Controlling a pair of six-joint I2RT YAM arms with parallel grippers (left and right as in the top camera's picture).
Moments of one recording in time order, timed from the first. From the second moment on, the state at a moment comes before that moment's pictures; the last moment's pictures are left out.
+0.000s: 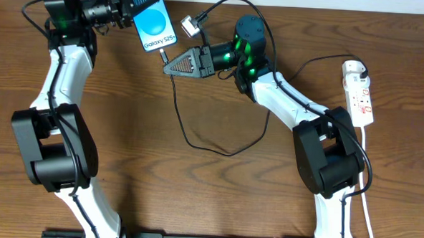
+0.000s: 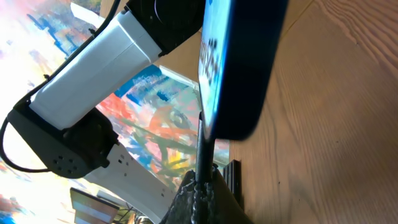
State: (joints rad) left arm 0.17 2.02 1.58 0.55 1.41 -1.33; right arm 0.50 2.17 1.58 0.70 -1.40 1.14
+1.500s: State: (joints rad) left arm 0.15 2.02 1.58 0.55 1.42 -1.30; right arm 0.49 2.17 1.58 0.70 -1.39 1.15
